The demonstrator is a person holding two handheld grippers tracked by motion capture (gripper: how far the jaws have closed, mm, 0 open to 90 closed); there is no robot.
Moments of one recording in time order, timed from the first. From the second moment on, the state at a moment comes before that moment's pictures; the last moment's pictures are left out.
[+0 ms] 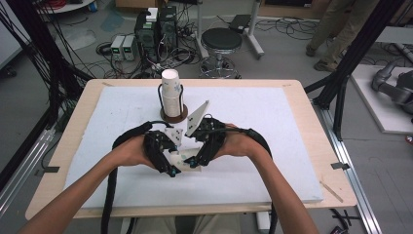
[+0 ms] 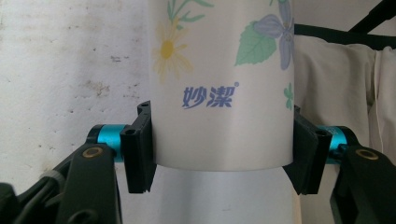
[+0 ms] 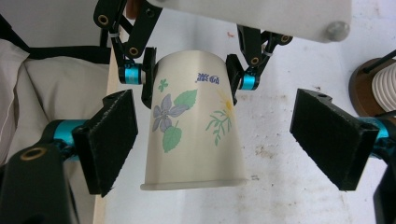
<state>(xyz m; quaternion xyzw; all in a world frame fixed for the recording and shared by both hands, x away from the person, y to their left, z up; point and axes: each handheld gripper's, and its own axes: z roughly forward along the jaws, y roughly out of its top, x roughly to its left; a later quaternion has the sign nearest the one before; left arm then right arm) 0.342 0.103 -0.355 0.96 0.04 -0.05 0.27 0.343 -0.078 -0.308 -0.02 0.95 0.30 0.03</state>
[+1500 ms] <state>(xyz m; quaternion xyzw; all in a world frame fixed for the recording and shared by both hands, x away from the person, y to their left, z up) 0.338 0.172 -0.386 0.81 0.11 -0.02 0.57 0.354 -0.142 -0.323 0.07 0.89 0.46 0.02</state>
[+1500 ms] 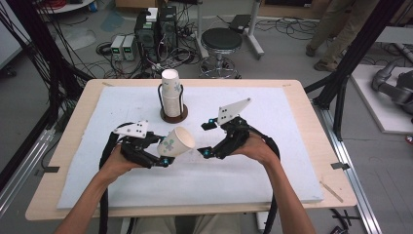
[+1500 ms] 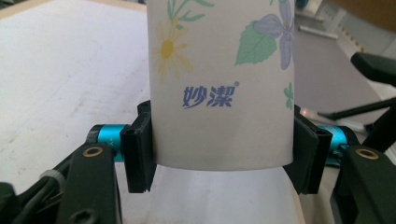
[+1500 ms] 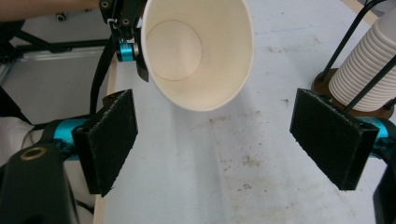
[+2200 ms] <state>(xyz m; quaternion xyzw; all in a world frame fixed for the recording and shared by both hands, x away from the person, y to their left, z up) 0.336 0.171 -0.396 0.78 0.11 -0.02 0.62 0.351 -0.150 -0.357 0.10 0.84 0.54 0.00</state>
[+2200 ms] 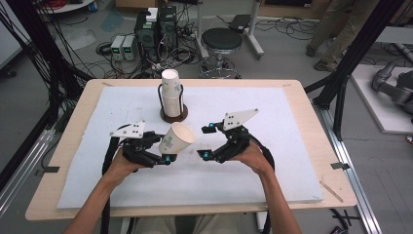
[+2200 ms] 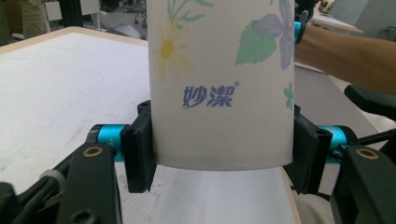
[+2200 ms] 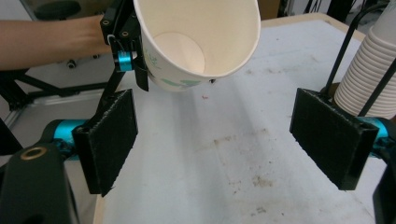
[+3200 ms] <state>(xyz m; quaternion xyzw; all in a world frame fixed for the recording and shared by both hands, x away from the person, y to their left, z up) 0.333 0.146 -0.391 0.78 0.07 -0.03 0.63 0.349 -0.121 -0.372 0.06 0.80 0.59 -0.04</state>
